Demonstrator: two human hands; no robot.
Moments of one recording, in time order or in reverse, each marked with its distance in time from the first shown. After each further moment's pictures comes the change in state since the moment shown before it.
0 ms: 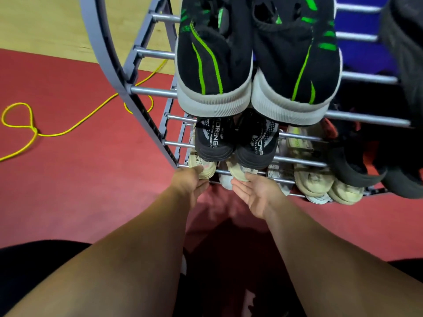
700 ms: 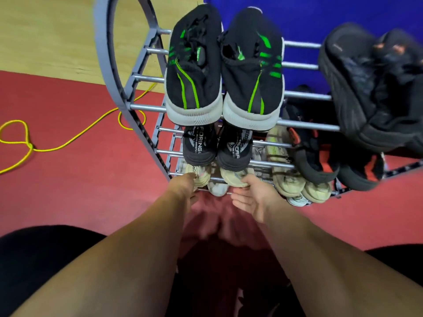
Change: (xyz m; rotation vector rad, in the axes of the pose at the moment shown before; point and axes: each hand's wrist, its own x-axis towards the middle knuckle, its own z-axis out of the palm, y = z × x) left_hand -0.053 0.003 0.014 0.196 0.033 0.023; right_hand -0.033 -0.014 -0.035 -0.210 0.020 -0.077
